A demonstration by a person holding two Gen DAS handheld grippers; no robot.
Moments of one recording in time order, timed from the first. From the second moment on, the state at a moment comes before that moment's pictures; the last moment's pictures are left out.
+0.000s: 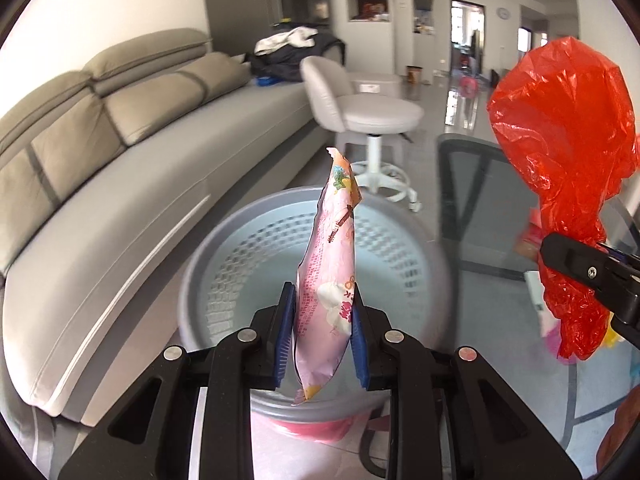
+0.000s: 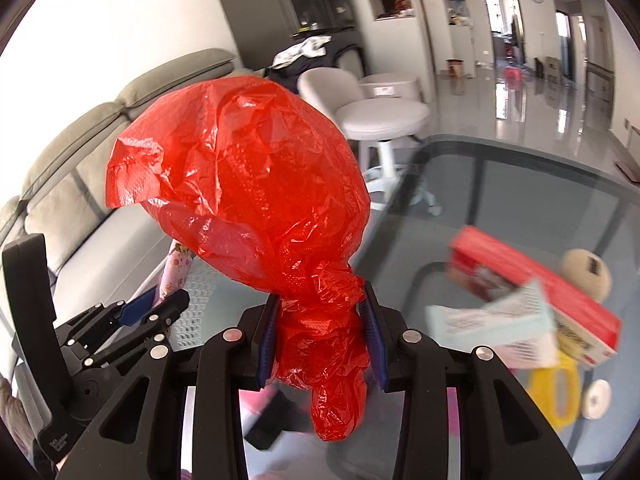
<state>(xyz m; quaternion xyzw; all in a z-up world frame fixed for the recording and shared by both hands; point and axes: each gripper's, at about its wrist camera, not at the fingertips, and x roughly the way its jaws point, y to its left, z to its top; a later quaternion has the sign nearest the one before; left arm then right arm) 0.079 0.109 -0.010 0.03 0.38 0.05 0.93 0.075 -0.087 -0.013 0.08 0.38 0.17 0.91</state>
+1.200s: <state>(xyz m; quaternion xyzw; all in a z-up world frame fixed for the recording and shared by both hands) 0.097 0.170 -0.028 -0.02 0.40 0.10 0.91 0.143 -0.022 -0.040 0.10 0.42 0.22 0.87</state>
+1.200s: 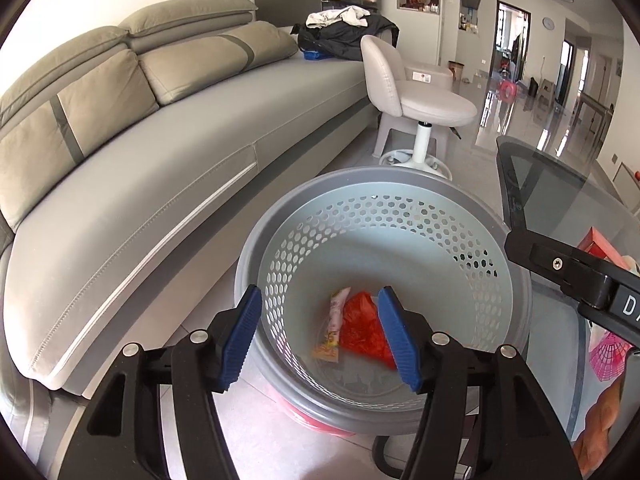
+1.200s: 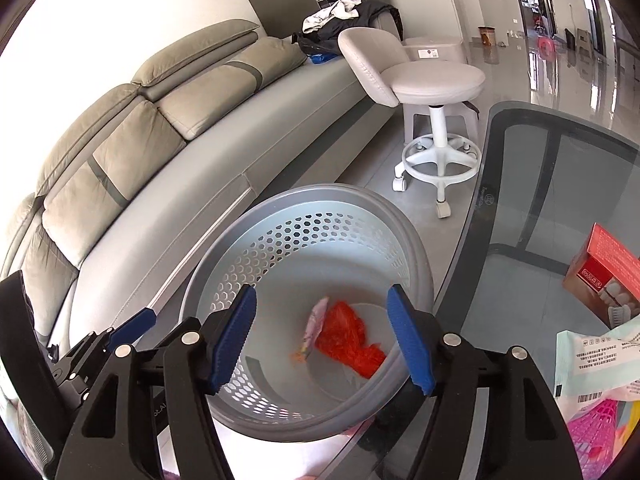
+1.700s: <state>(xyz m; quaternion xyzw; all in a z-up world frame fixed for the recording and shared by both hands) 0.095 0.162 -0.021 -0.01 0.39 0.09 0.92 0.137 -0.031 -0.034 0.10 0.41 0.21 0.88</state>
